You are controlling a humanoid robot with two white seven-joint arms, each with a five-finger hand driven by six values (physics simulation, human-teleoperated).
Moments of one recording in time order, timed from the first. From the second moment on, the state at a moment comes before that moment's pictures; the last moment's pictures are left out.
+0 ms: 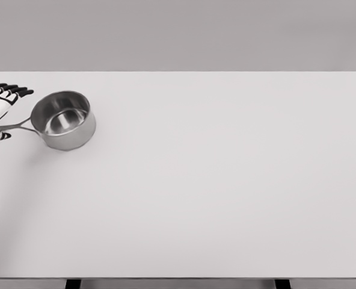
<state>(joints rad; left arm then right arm) -0.22 0.61 0.16 -1.34 -0.86 -0.61 -0.29 0.06 0.00 -0.08 0.05 -0.27 -0.07 0.21</state>
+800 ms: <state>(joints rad) -0.37 0.61 0.07 -1.14 -0.88 -0.61 -0.29 0.06 0.00 -0.08 0.05 -0.27 -0.07 0.21</state>
